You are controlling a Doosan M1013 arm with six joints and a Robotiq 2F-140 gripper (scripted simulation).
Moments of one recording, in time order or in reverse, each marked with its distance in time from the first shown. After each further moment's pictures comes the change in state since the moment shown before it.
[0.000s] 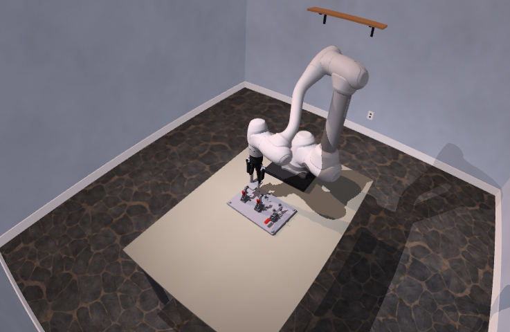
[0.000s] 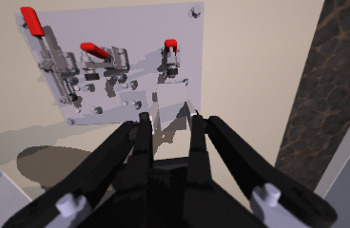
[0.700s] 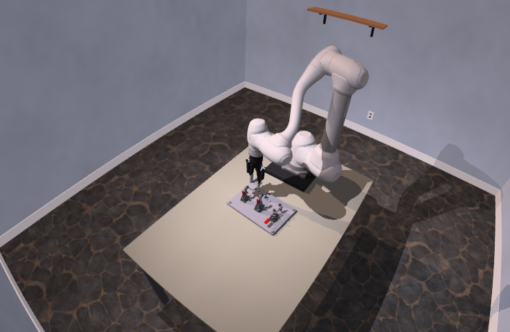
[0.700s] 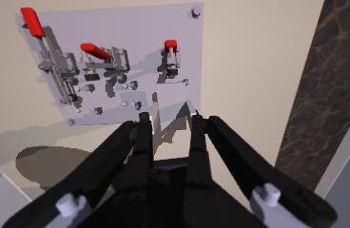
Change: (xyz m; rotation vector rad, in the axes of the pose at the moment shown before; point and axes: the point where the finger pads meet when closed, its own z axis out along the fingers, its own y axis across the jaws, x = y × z) arm 0.001 0.000 0.000 0.000 0.002 0.000
